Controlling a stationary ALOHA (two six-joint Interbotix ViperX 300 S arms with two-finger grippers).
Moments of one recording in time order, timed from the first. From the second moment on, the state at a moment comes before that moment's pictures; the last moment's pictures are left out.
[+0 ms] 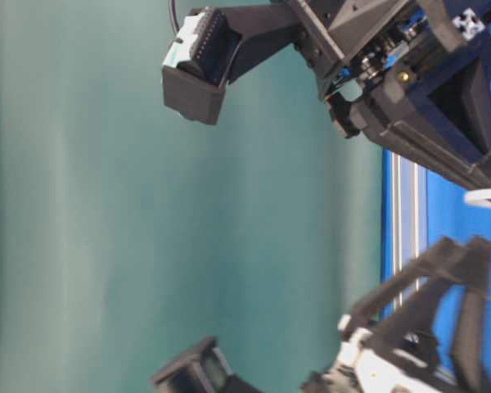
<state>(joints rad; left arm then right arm) -0.07 0.13 0.87 -0.09 -0.60 -0.09 0.05 0.13 0.77 -0.02 -0.41 0.08</state>
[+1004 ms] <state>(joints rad) -0.07 0.17 0.87 -0.09 -0.60 -0.12 0.05 0.13 0.77 -0.02 -0.41 0.08</state>
